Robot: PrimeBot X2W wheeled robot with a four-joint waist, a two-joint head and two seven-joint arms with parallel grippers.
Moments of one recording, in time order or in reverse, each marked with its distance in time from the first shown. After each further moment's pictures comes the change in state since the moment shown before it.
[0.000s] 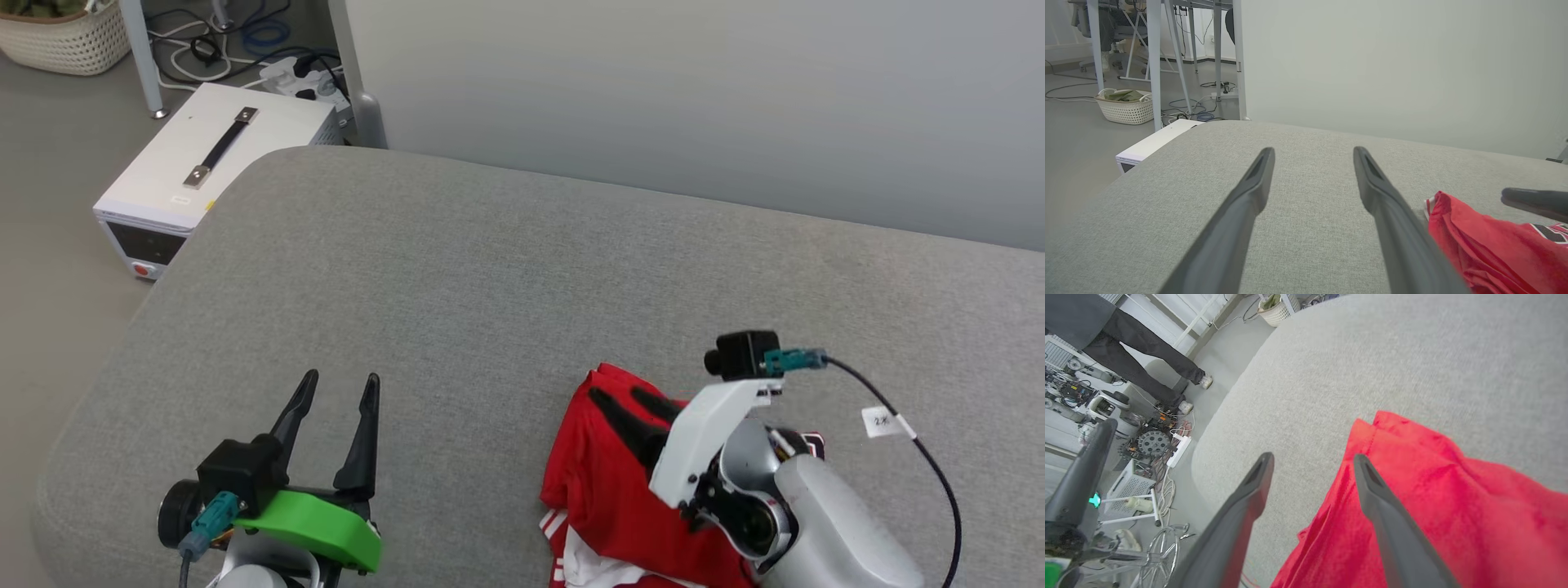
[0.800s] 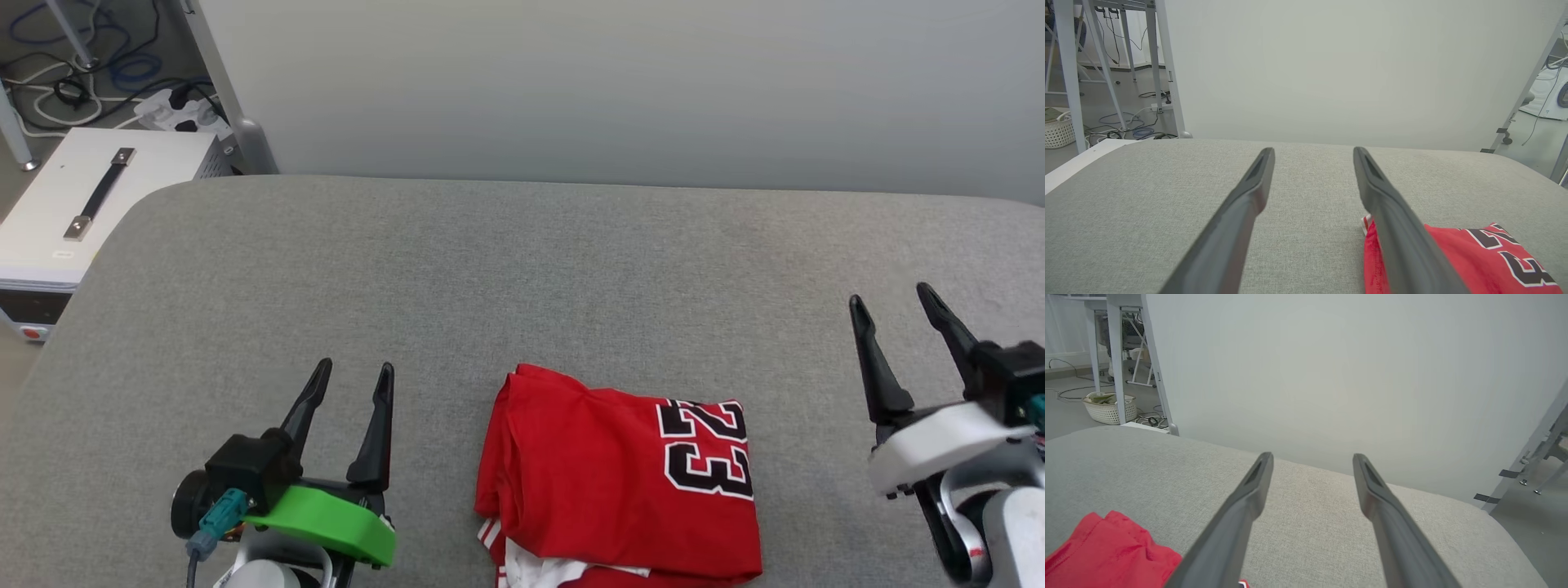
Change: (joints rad) left arm 0.000 -0.021 -0.010 -0.043 -0.003 0.000 0.000; right arm 0.193 -0.225 -0.348 -0.414 -0.610 0.000 -0.355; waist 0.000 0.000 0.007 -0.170
